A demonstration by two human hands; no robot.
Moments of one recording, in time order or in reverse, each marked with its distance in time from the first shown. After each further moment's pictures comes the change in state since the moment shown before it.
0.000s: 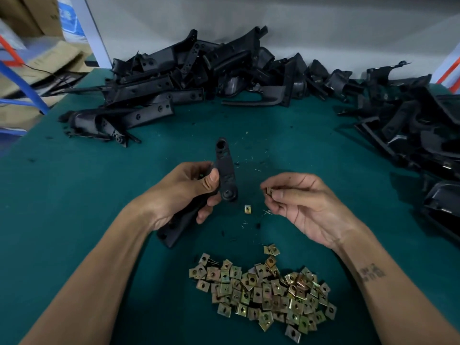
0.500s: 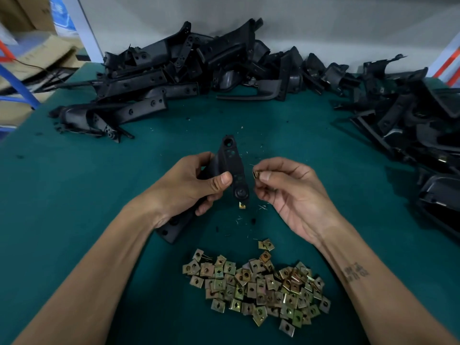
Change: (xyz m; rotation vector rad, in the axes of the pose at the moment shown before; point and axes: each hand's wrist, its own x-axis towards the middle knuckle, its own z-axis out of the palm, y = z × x) left_hand 0.008 0.000 0.012 0.105 0.074 0.010; right_hand 0.007 0.006 0.018 0.064 0.117 -0.146
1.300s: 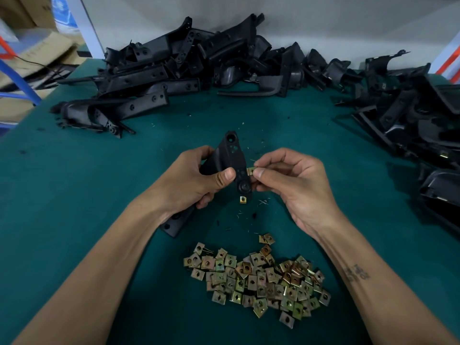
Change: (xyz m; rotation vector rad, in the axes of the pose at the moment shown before) left_hand 0.003 -0.005 0.004 0.060 0.136 -0.007; right_hand -0.003 -0.003 0.011 -0.269 0.117 -0.147
